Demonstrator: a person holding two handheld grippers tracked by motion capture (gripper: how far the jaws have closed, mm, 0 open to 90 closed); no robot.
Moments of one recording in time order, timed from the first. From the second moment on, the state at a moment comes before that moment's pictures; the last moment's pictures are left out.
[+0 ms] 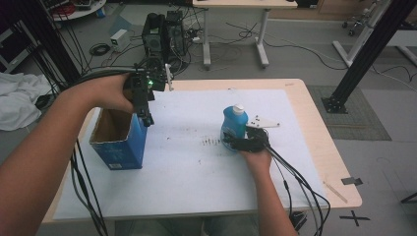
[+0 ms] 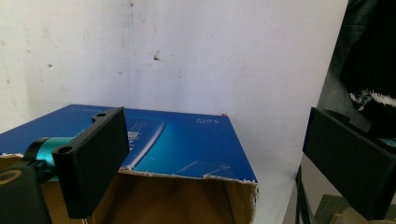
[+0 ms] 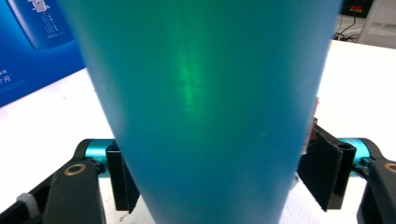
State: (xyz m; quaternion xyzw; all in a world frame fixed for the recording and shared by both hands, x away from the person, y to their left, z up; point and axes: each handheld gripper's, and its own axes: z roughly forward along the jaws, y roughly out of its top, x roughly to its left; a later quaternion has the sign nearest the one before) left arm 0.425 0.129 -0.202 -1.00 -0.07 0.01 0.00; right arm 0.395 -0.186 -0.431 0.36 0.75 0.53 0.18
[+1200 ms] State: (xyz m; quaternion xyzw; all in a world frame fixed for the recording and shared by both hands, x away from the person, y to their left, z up) left arm 0.426 0.122 -0.205 -1.00 -0.06 0.01 0.01; right arm 0.390 -0.184 -0.430 0.34 0.75 0.53 0.22
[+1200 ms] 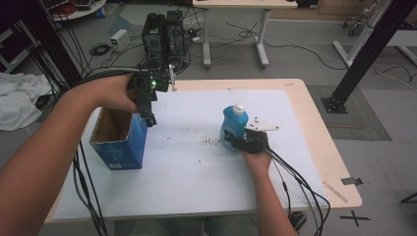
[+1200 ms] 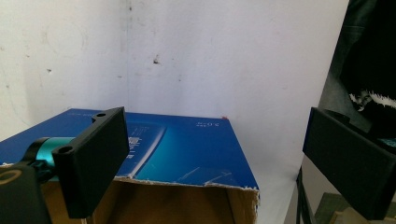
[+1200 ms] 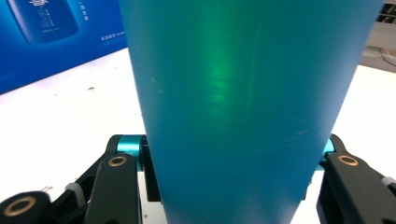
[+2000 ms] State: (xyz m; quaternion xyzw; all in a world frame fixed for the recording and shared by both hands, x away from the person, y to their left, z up) left arm 0.406 0.096 -0.203 -1.00 -0.03 0.00 0.01; right arm 0.359 -0.194 -0.384 0.20 0.79 0.56 0.14
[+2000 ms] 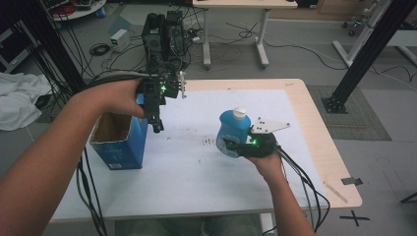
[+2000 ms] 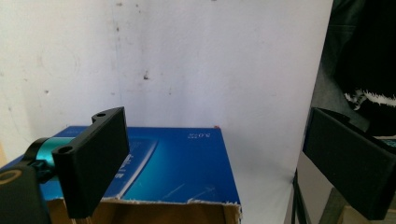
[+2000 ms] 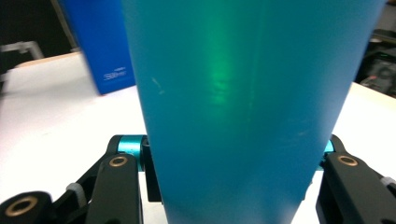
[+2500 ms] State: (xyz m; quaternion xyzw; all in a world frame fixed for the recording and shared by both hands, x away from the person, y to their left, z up) left arm 0.374 0.060 -0.212 -1.00 0.02 0.01 0.01; right arm 0.341 -0.176 -0.372 0.13 0.82 0.55 0.08
